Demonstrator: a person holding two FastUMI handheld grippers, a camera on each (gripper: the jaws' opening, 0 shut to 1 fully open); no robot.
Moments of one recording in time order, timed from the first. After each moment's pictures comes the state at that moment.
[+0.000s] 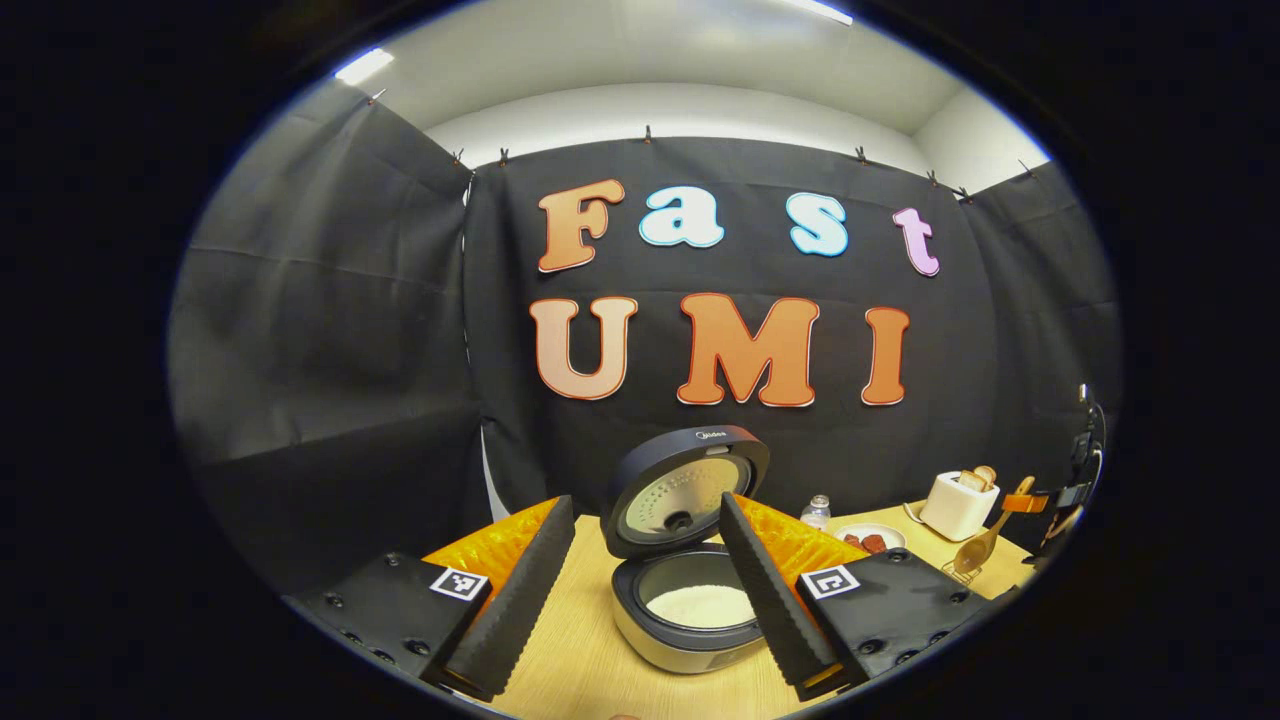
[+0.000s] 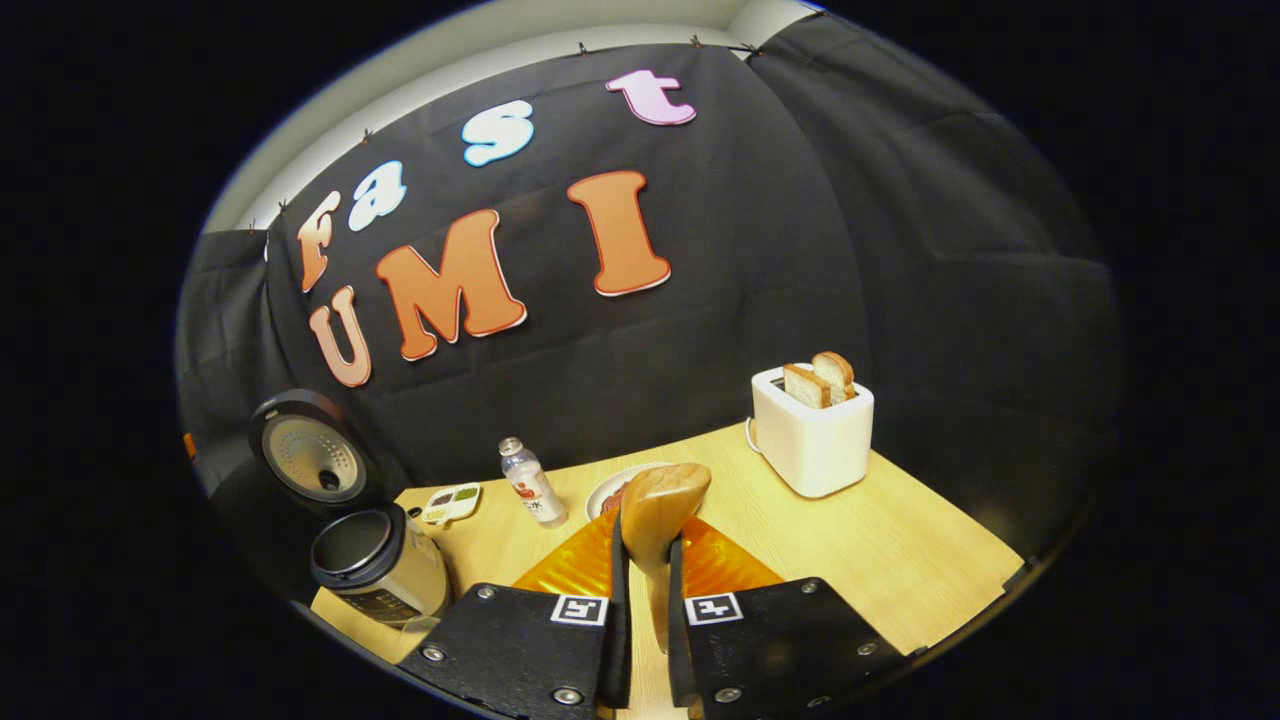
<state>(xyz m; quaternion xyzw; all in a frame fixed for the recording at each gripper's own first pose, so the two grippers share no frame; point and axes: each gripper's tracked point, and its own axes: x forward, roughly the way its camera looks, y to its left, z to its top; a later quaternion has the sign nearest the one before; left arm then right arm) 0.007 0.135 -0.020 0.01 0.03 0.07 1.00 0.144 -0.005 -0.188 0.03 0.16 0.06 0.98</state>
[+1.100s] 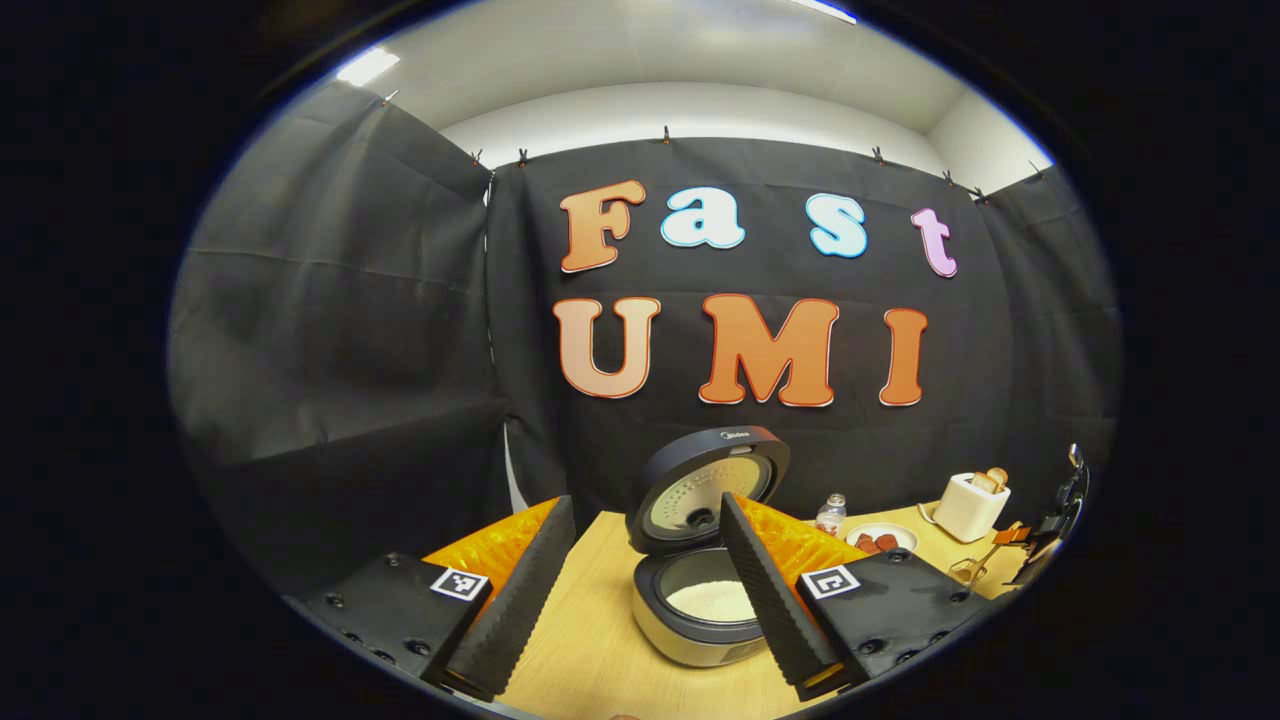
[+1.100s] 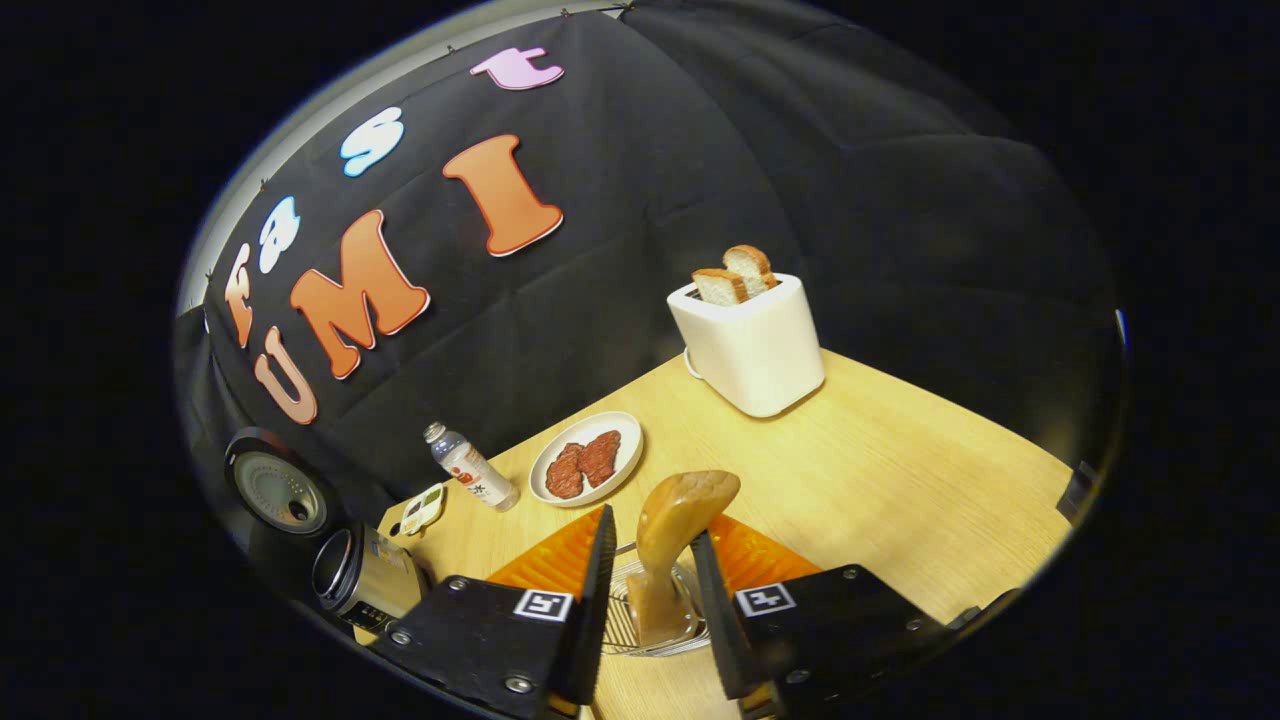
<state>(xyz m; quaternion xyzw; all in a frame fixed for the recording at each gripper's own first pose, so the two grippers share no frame) -0.006 0.141 -0.016 0.00 0.04 0.08 1.00 0.154 -0.073 -0.258 0.14 0.22 -0.02 0.97</state>
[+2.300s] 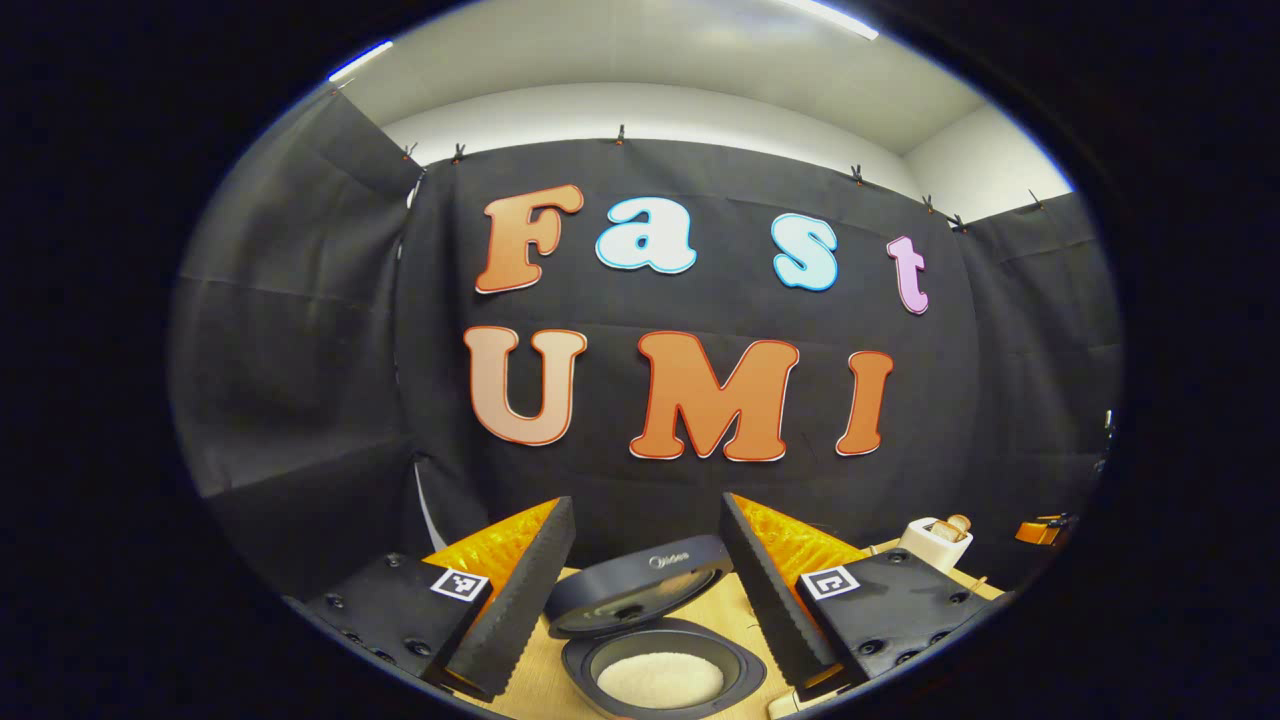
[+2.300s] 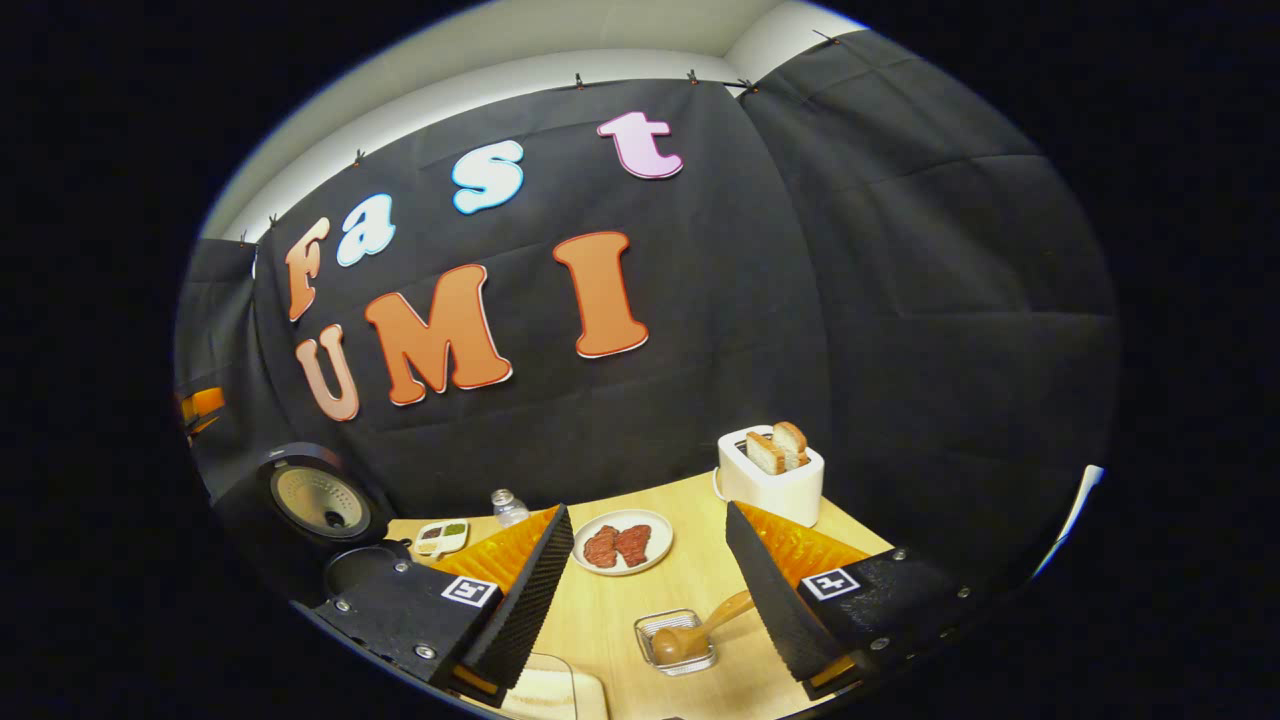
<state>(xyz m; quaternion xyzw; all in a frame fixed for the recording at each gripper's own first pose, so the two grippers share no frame) 0.175 0.103 0.072 -0.01 0.02 -0.02 1.00 0.096 -0.007 -0.074 0.02 0.10 0.03 0.99</state>
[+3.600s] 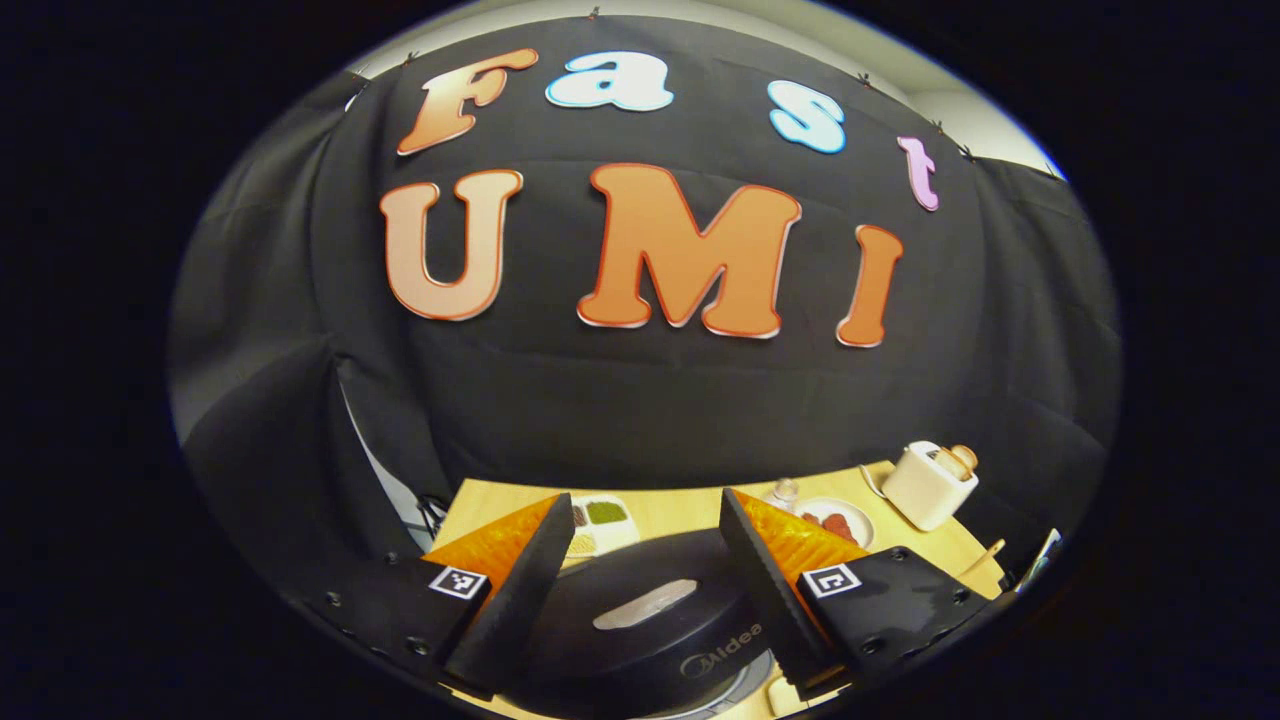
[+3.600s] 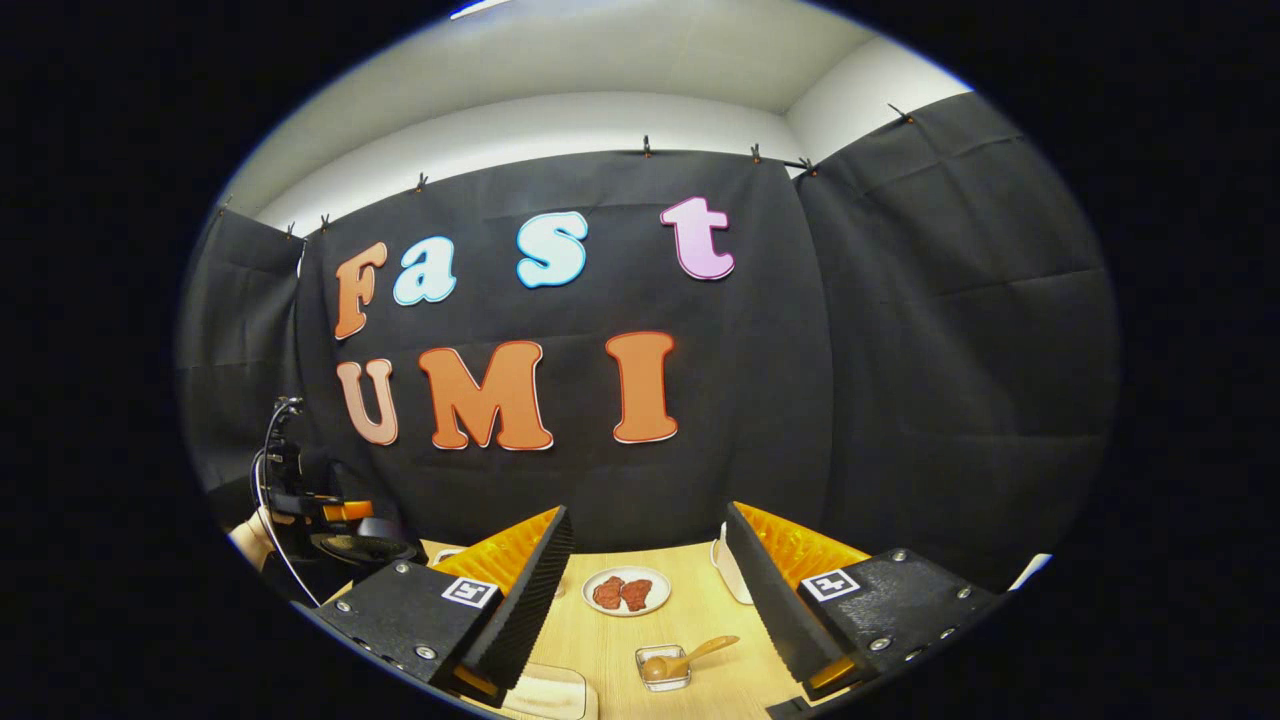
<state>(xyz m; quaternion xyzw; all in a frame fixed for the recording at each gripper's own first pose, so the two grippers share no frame) 0.232 0.050 -0.114 -0.02 0.22 -0.07 0.97 0.045 0.021 0.065 -0.04 0.03 0.05 1.00</state>
